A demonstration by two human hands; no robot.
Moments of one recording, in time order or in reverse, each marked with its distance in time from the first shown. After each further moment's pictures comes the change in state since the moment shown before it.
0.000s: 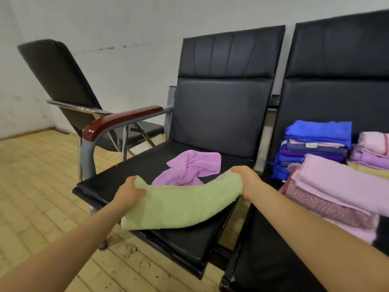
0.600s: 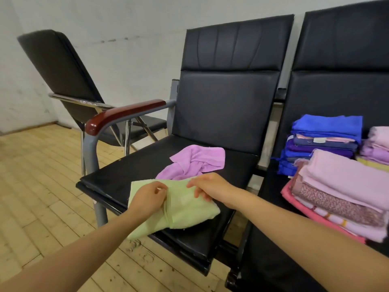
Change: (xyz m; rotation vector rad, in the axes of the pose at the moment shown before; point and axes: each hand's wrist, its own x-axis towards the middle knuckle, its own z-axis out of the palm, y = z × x) left_hand -0.035 0.011 0.030 0.039 -0.004 0.235; right_hand -0.048 0.027 0.059 -0.610 -0.477 -0.366
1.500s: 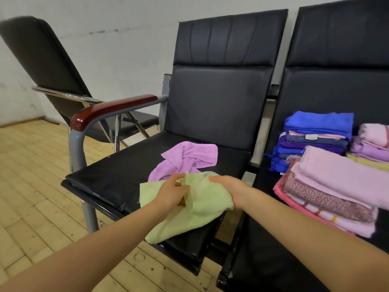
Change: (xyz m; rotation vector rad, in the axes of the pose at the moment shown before) left_hand -0.001 0.054 0.051 -0.577 -0.214 -0.146; right_hand 0.010 0.049 -0.036 0.666 0.180 0.376
